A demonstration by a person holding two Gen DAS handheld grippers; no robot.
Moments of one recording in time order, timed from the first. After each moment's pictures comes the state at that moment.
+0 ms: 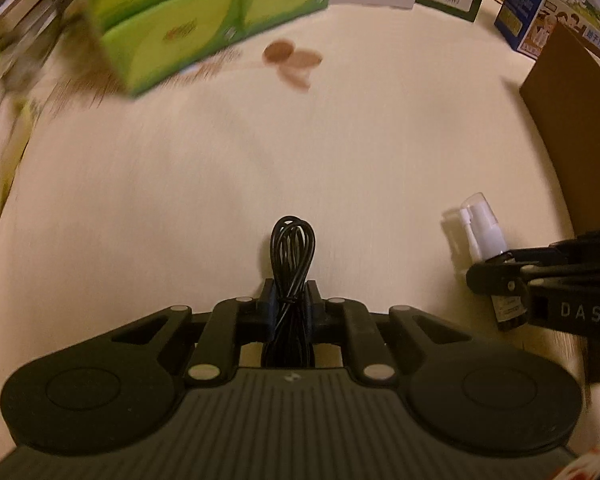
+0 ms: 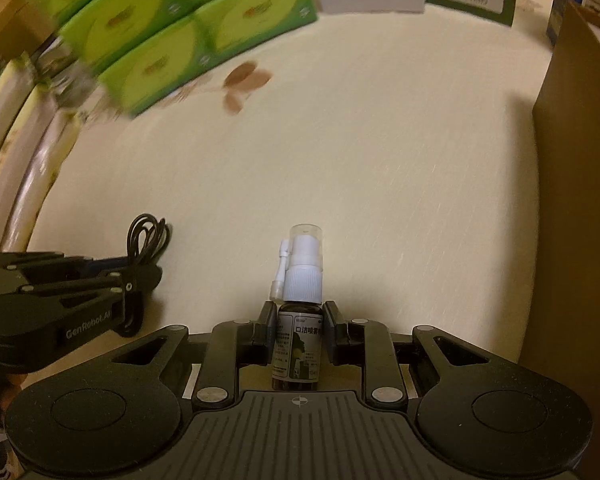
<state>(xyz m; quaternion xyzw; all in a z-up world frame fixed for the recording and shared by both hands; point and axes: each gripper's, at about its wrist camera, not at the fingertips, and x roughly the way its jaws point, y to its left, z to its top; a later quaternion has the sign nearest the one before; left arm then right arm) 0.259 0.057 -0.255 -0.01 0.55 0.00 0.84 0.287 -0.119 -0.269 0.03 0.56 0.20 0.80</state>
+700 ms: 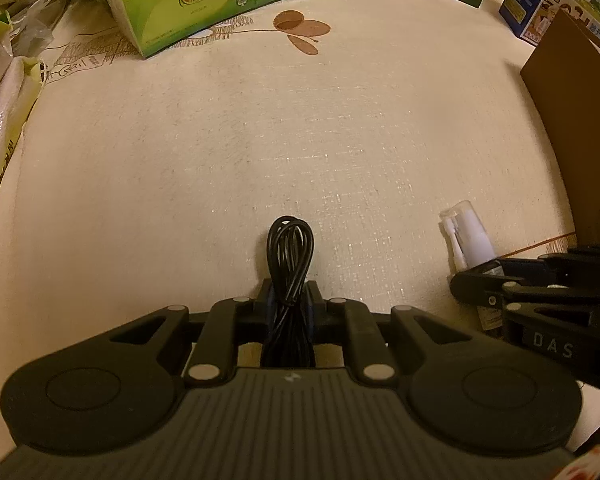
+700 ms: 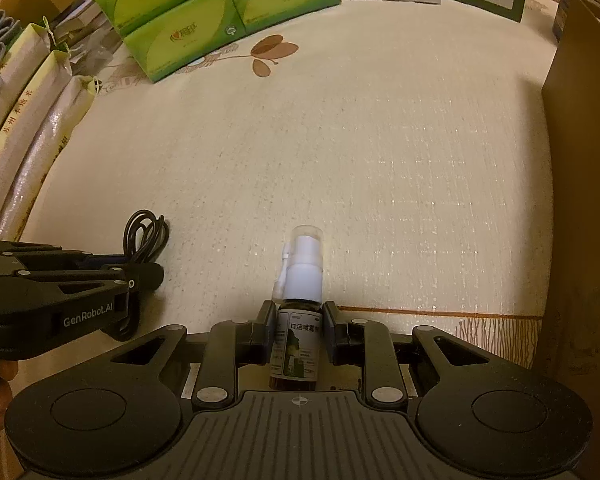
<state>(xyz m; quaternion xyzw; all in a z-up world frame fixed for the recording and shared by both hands) 0.240 0.062 -0.261 -0.02 0.57 0.00 0.82 0.260 -0.097 -0.278 0.01 0.56 0.20 0.81</state>
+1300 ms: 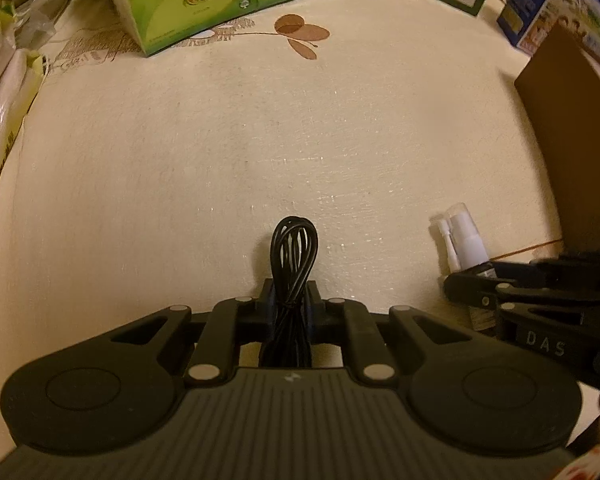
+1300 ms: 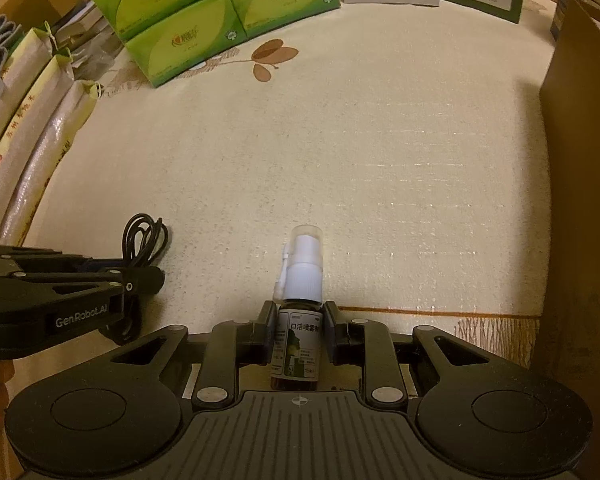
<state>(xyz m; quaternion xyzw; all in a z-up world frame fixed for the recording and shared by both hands) 0.239 0.064 -0.251 -0.05 0.57 0.00 0.82 0.254 -0.102 -0.270 0.02 0.55 0.20 0.81</state>
